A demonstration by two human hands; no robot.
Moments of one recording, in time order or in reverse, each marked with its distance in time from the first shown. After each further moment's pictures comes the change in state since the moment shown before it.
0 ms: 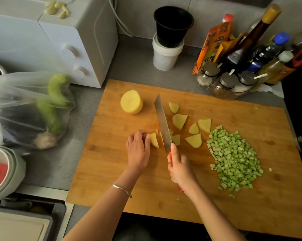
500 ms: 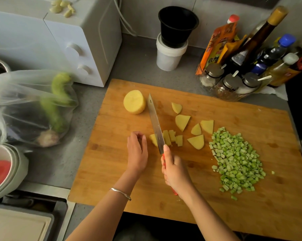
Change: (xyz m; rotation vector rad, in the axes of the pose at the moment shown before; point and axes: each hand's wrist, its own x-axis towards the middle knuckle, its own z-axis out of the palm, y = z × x) left_hand -0.006 -0.003 -0.009 -0.213 0.116 0.001; right_hand -0.009 -0.011 0.017 -0.065 -0.050 -0.015
